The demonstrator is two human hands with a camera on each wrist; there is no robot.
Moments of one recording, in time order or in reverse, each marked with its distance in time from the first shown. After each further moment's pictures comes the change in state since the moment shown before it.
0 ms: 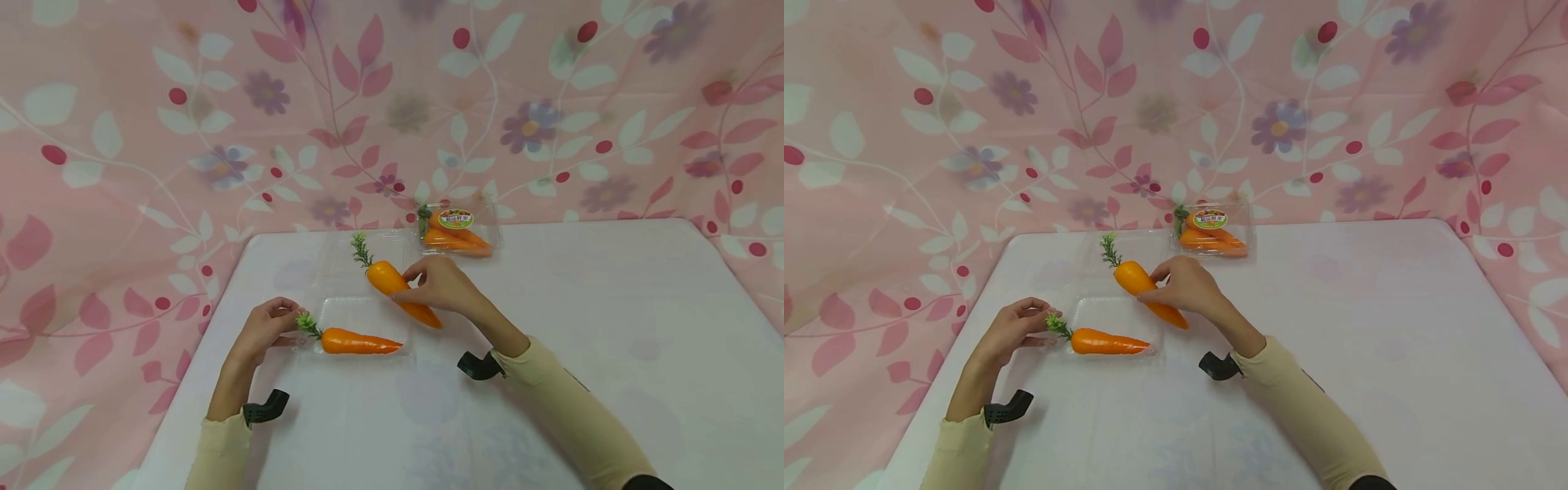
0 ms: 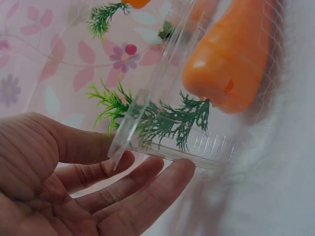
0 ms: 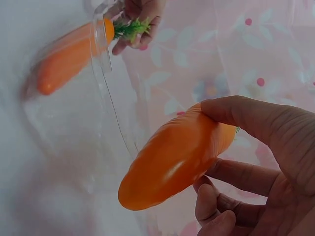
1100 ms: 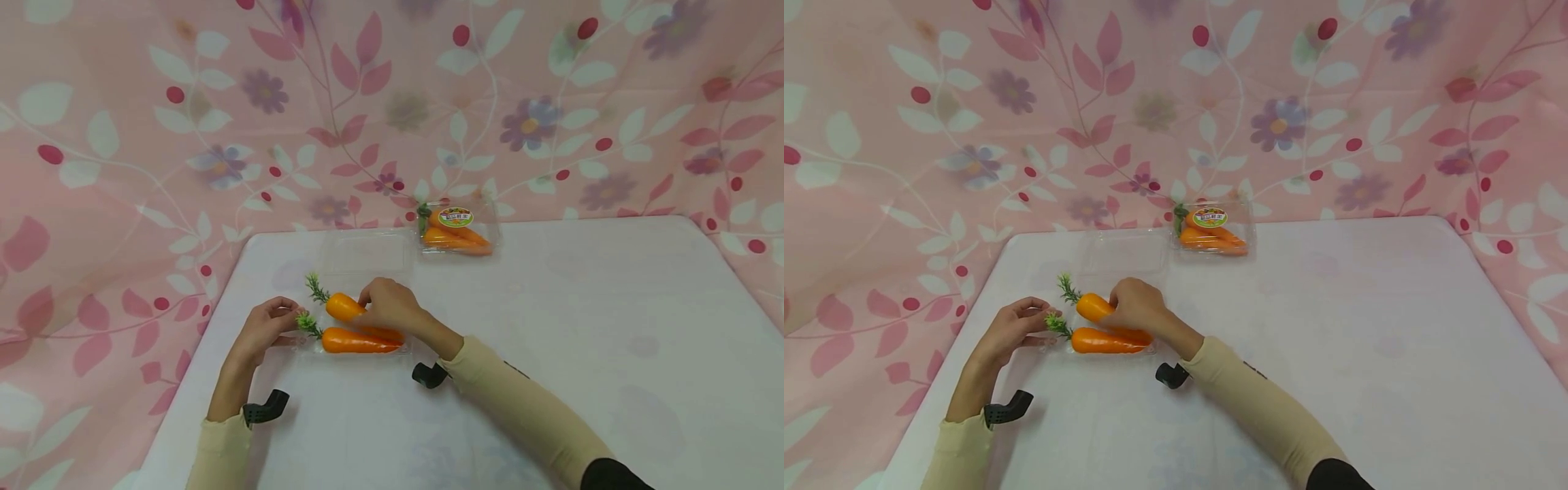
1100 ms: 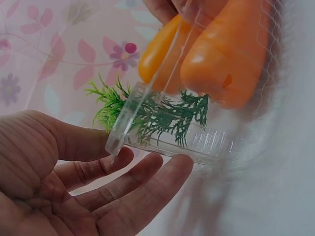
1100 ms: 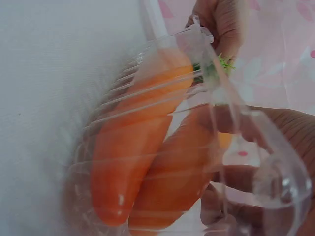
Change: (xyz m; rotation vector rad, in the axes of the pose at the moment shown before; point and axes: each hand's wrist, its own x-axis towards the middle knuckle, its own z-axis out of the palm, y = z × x) left_hand 0.000 0.000 -0.001 -0.010 -0.012 0.001; right_hand 0.034 -0.026 0.080 -0.132 -0.122 -0.027
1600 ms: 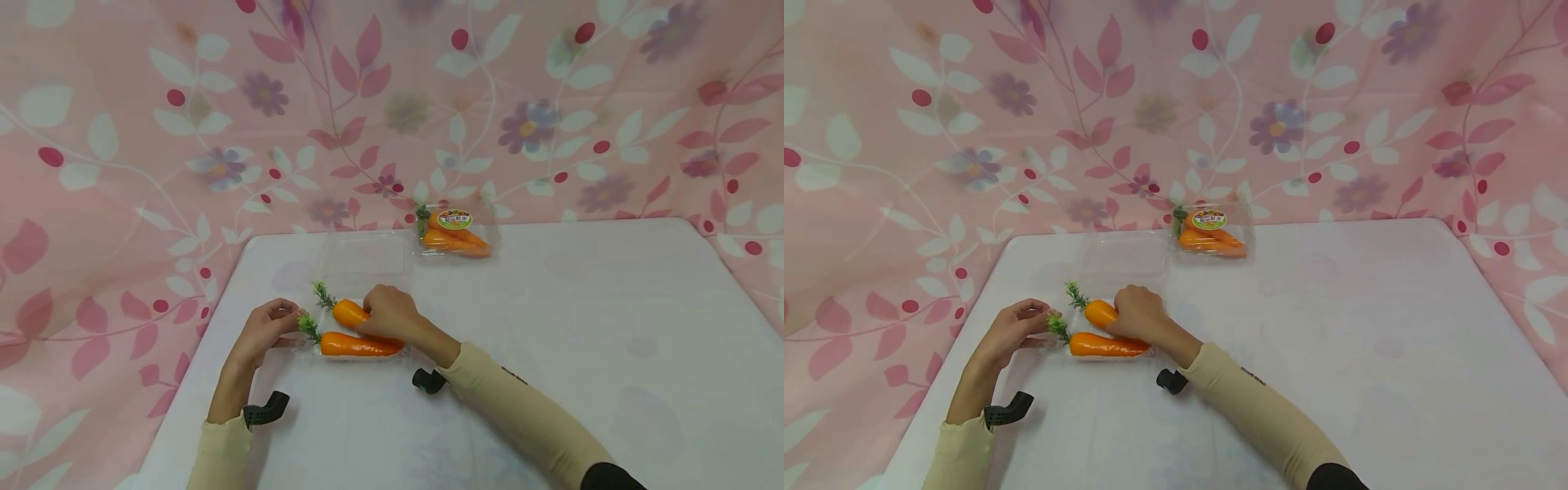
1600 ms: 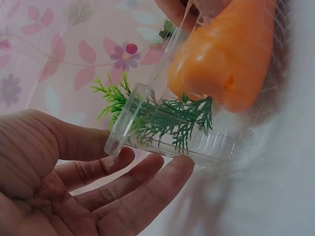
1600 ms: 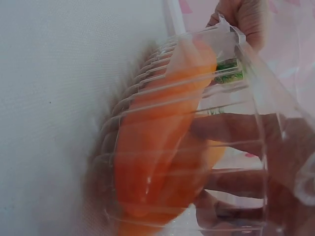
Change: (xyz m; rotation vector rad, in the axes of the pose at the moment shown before) left_hand 0.001 -0.001 0.002 -0.009 0.006 0.002; right_hand -0.002 0.002 0.010 -0.105 -0.019 0.033
